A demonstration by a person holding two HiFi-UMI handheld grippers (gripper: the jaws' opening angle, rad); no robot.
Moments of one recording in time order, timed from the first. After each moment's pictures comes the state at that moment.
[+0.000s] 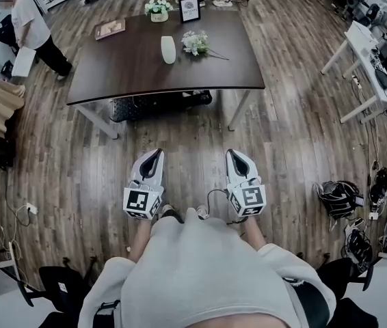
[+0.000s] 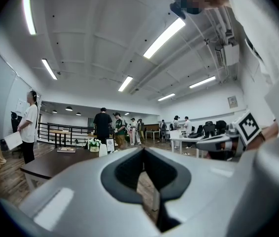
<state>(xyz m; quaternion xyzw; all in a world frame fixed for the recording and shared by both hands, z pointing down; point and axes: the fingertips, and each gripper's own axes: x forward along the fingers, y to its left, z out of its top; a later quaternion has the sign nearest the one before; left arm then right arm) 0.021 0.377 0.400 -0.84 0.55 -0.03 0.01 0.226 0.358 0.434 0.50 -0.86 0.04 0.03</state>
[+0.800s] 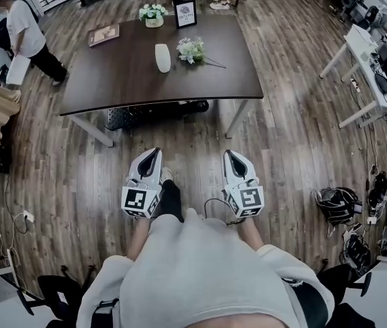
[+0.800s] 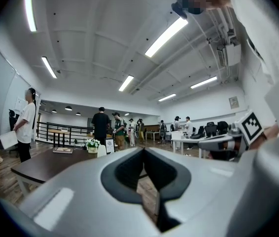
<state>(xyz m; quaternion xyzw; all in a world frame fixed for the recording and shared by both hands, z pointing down) 0.023 0.304 0.411 -0.84 0.54 -0.02 0.00 0.228 0.294 0.441 0.50 -0.86 0.03 0.03</state>
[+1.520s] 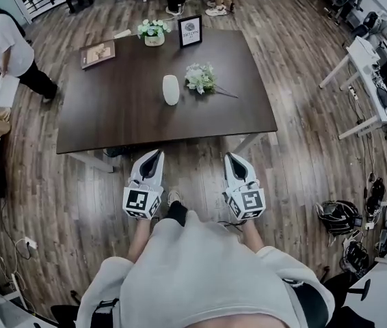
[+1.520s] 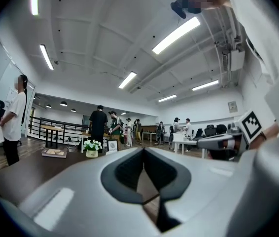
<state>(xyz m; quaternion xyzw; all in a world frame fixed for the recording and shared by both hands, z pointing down) -0.065 0.096 0.415 -0.86 0.52 -0.01 -0.01 0.135 0.099 0.433 0.52 -0.85 0.03 0.03</state>
